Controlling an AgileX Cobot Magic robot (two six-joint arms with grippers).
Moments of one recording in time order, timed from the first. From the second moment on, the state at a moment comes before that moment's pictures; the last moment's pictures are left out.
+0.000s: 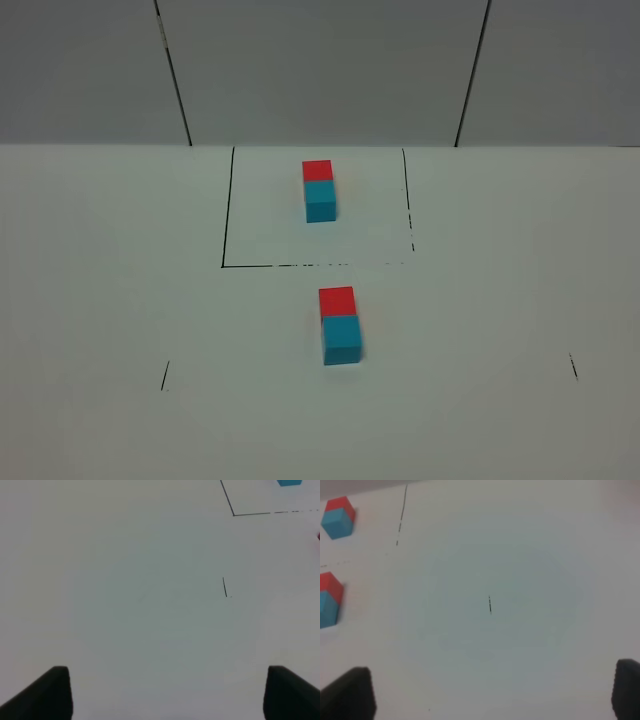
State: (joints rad) left arm -0.02 0.00 -0.51 -0.08 1.07 0.07; right arm -0.05 -0.01 -0.49 -0.01 1.06 0.10
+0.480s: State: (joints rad) left arm -0.02 0.00 -0.51 -0.08 1.07 0.07; right arm -0.05 -0.01 -0.49 -0.01 1.06 0.10
